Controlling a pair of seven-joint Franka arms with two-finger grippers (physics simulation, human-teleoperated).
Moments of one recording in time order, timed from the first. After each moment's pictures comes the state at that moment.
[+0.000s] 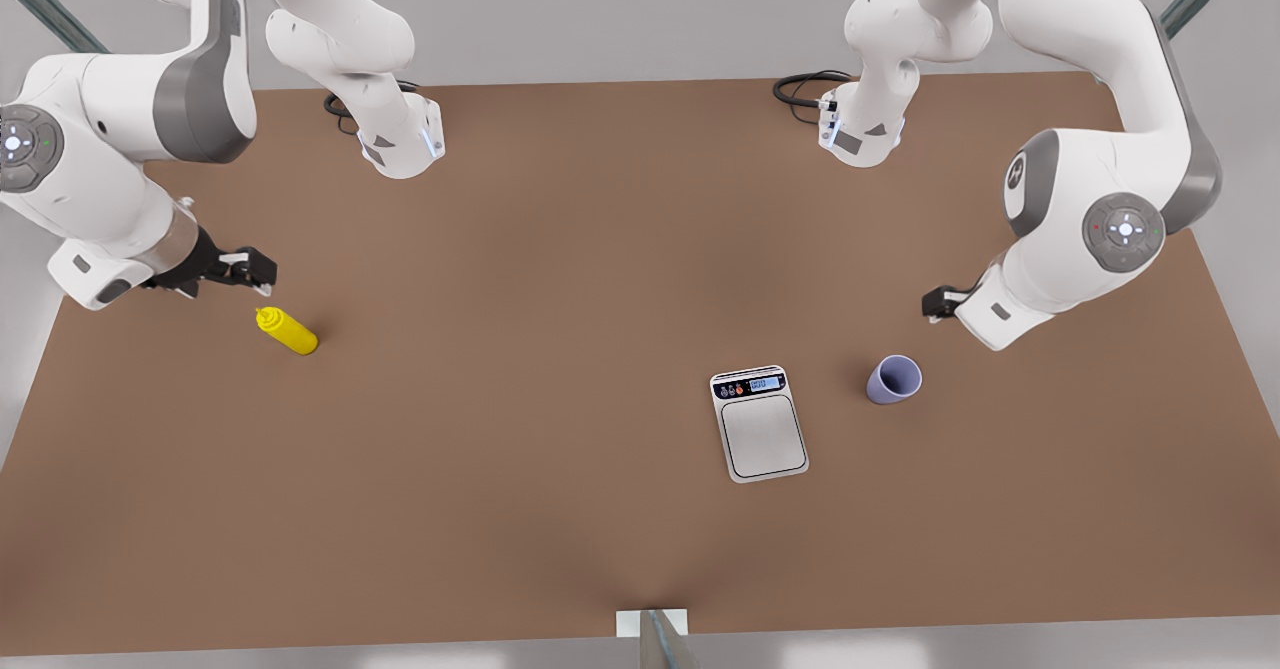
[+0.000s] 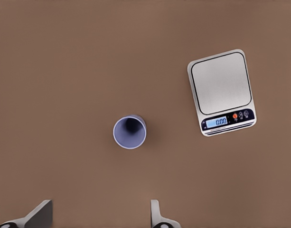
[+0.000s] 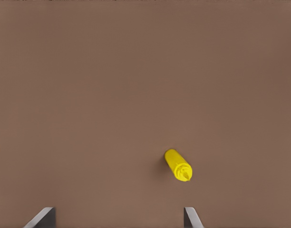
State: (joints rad) left arm -0.17 0.26 0.02 -1.43 0.05 1.54 -0.03; right arm -0.07 0.09 0.13 -1.48 -0.09 1.49 0.00
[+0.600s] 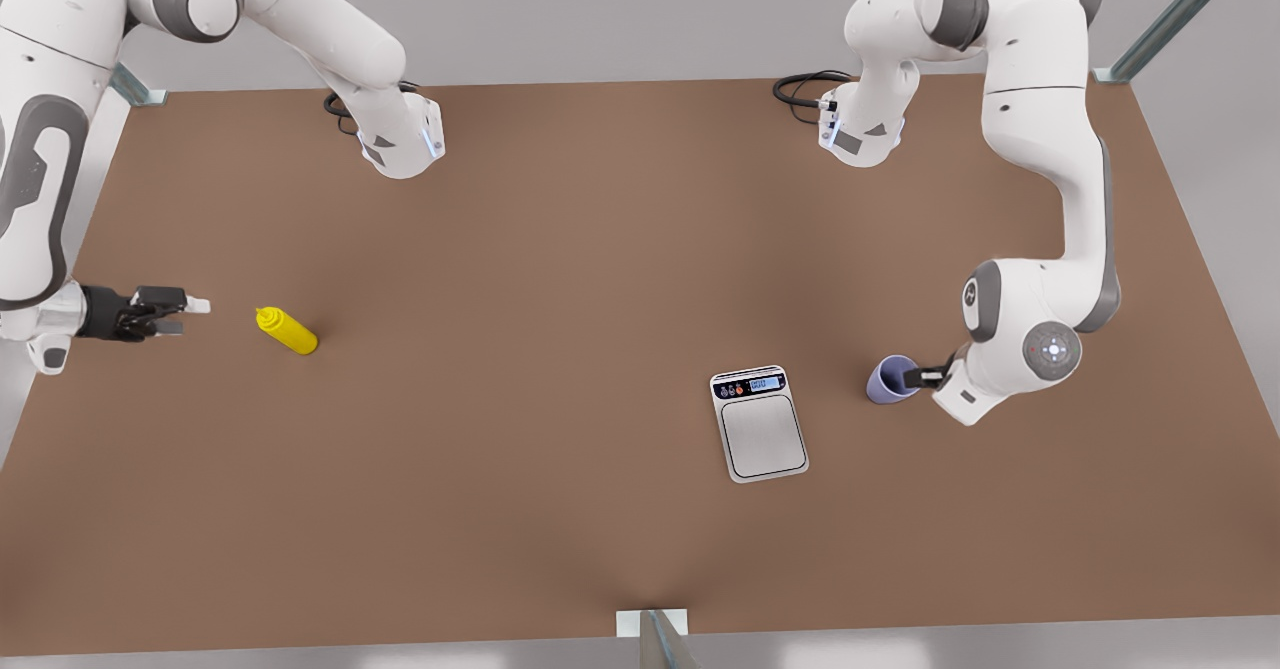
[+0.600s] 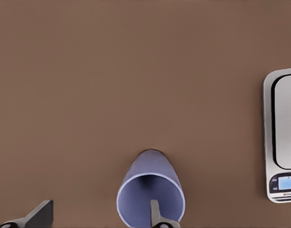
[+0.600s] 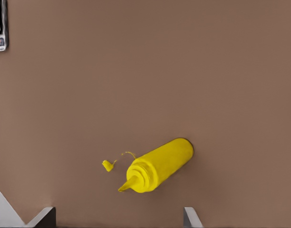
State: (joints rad) left arm -0.11 0.47 0.08 -1.72 0.00 2.03 -0.04; right arm -0.62 0.42 0.09 -1.62 0.32 1.51 -0.91
